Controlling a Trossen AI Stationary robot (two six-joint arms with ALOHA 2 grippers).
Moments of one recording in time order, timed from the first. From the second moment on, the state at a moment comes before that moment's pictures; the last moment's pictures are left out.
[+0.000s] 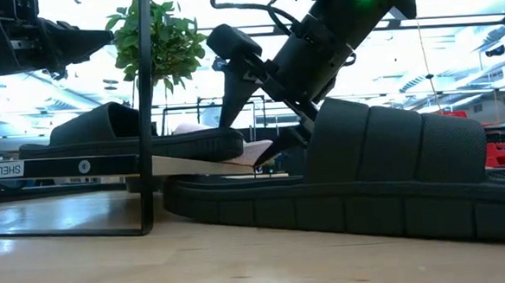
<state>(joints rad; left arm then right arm) 0.01 0.06 0.01 0.26 -0.06 0.46 0.31 2.03 1.27 -0.16 0.68 2.05</state>
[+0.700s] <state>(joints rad) 0.01 0.06 0.01 0.25 -0.06 0.46 0.54 1.71 1.27 -0.74 0.60 2.13</state>
